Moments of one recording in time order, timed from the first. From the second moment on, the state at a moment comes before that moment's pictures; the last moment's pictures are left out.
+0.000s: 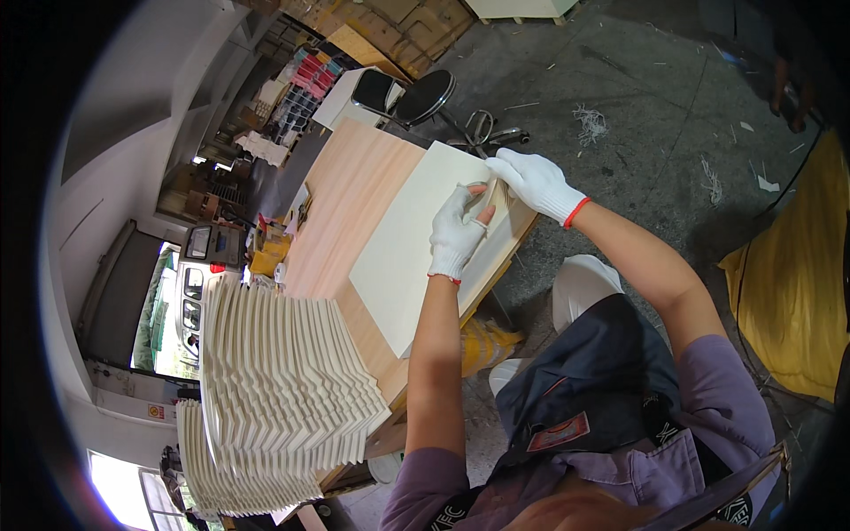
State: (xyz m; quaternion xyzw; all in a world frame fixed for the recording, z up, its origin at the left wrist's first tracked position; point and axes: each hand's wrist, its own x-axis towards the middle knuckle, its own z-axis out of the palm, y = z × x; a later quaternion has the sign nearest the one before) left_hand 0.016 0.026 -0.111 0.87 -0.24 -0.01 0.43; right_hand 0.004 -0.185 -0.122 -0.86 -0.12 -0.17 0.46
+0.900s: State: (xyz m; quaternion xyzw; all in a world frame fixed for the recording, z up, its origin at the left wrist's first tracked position) left_hand 0.003 0.019 -0.103 0.91 -0.24 0.09 0.32; right_hand 0.007 -0.180 -0.135 -0.85 -0.13 -0.24 0.46
